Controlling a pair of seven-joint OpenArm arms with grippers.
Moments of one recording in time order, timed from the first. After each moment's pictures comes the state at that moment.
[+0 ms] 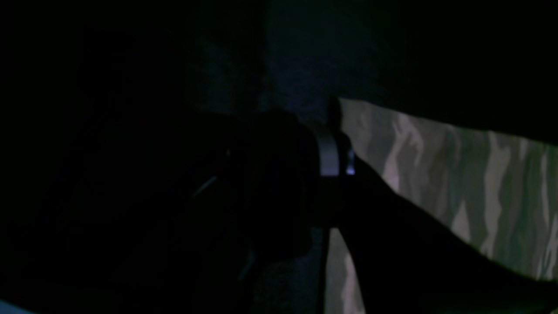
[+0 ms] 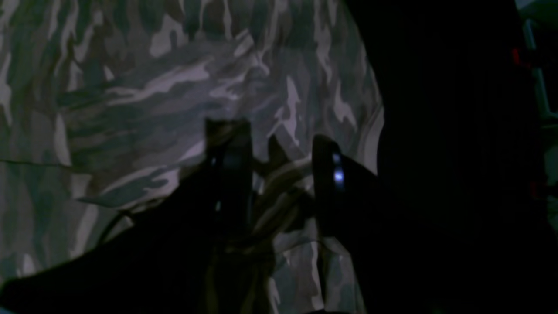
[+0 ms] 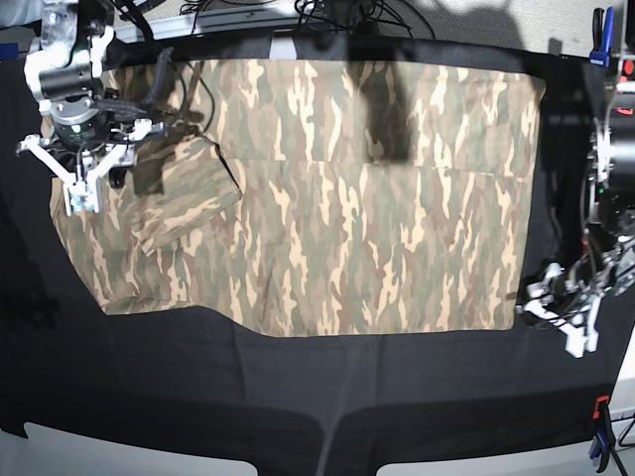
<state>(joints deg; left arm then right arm) -43.9 -22.1 9.9 11.5 -31.0 -25.5 12.5 -27.0 20.3 12.0 127.4 2.6 -3.4 -58.8</state>
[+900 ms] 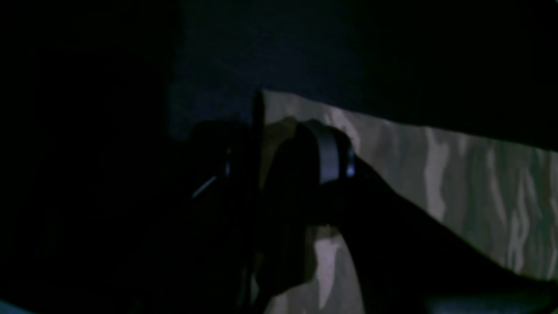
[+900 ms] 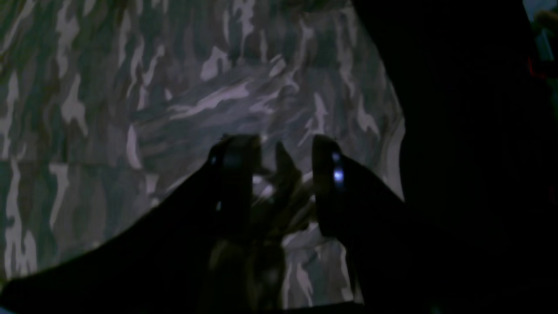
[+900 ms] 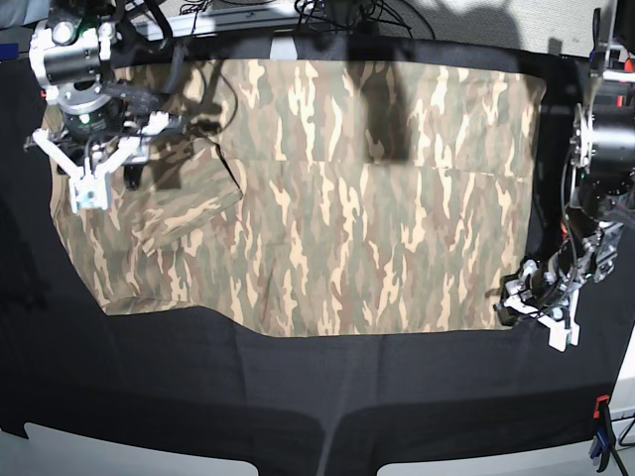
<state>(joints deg) -40.5 -19.0 9.6 12.1 -31.7 -23.5 9.6 -28.1 14.7 12.1 133.8 2.6 -0.8 -61.5</state>
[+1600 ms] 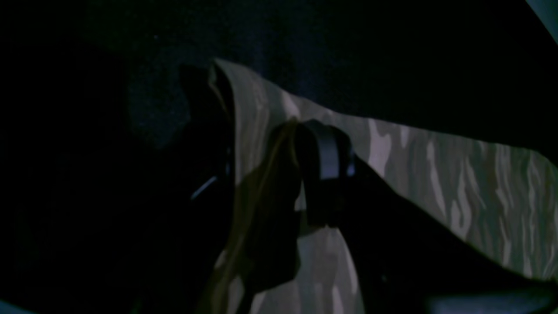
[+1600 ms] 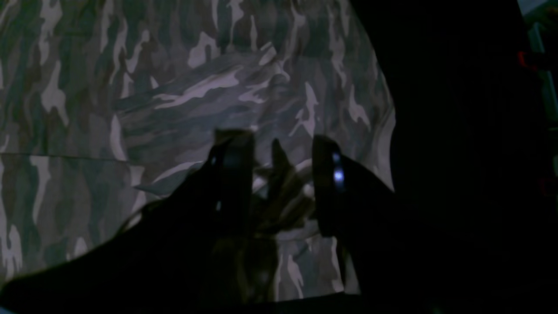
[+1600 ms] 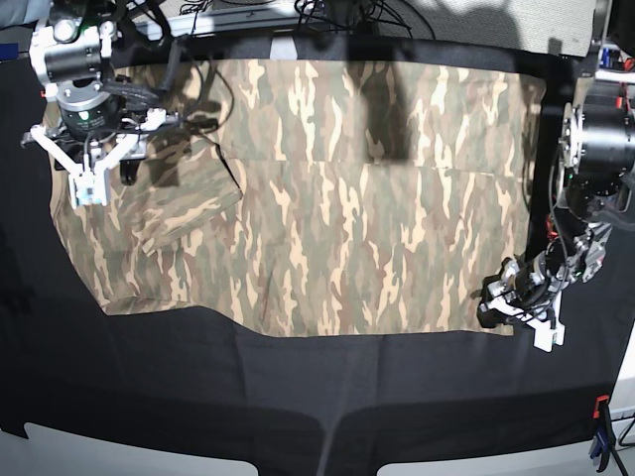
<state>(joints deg) -40.5 -17.0 9.6 12.1 -35.1 -30.7 12.1 -28.2 14.7 12.1 133.8 0.9 -0.8 -62.2</state>
